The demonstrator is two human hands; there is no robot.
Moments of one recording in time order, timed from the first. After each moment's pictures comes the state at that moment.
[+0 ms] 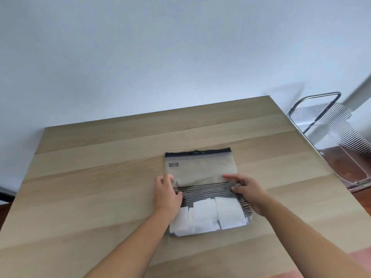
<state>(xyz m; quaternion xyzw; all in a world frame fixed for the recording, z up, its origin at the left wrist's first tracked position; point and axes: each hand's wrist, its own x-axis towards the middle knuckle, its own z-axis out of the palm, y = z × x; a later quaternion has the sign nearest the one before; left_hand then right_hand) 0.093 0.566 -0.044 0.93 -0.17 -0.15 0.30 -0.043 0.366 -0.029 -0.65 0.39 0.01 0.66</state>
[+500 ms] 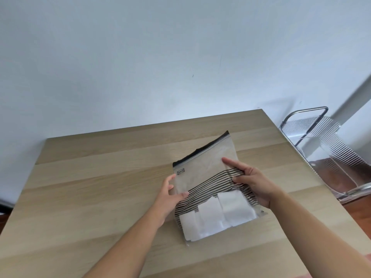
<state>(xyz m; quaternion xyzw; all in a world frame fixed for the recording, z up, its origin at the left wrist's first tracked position) 0.107 0.558 -0.024 0.75 -0.07 -0.39 0.53 -0.037 0.335 0.030 -0.59 0.21 -0.02 0.78</state>
